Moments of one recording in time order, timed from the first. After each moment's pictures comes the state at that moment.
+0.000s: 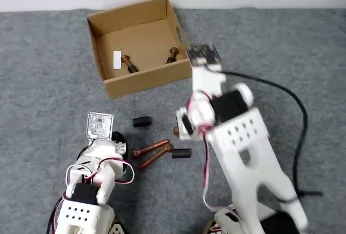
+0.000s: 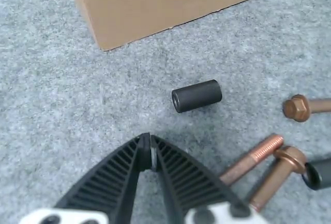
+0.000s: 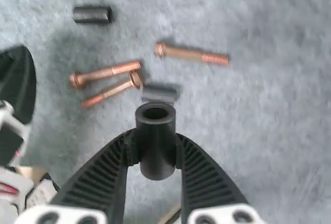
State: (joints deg) left arm 5.0 -81.1 97.3 39.1 10.3; right arm -29.6 -25.4 8.9 100.0 -18.2
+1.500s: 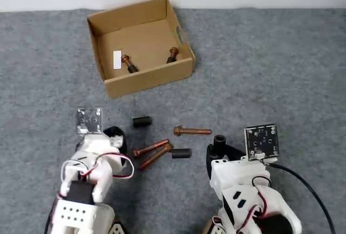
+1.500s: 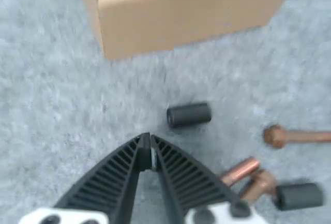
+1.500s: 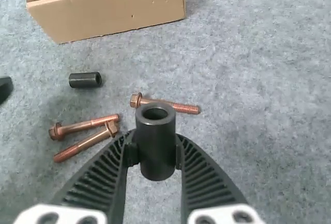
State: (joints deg) left arm 5.0 -81.1 85.6 48.4 18.5; right arm -19.5 -102.5 63.6 84.0 -11.6
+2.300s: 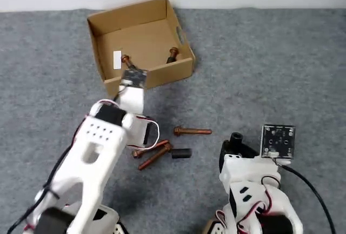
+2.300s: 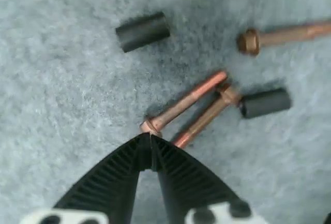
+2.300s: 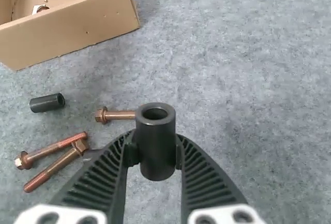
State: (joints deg) left arm 16.4 -18.9 37.3 77.7 16.4; right arm -8.3 -102.3 64.3 84.0 -11.6
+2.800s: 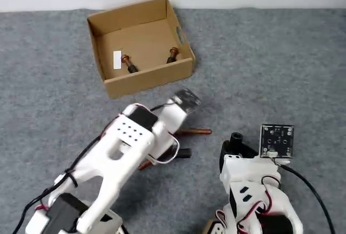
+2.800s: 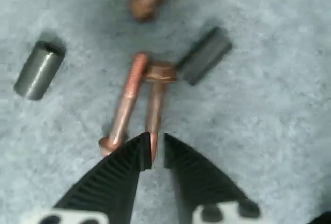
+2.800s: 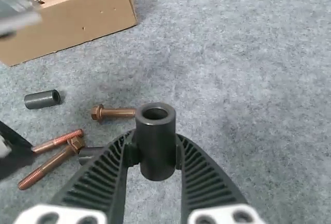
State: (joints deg) left arm 29.4 -11.5 34.8 77.7 -4.5; right arm -8.3 -102.5 64.3 84.0 -10.2
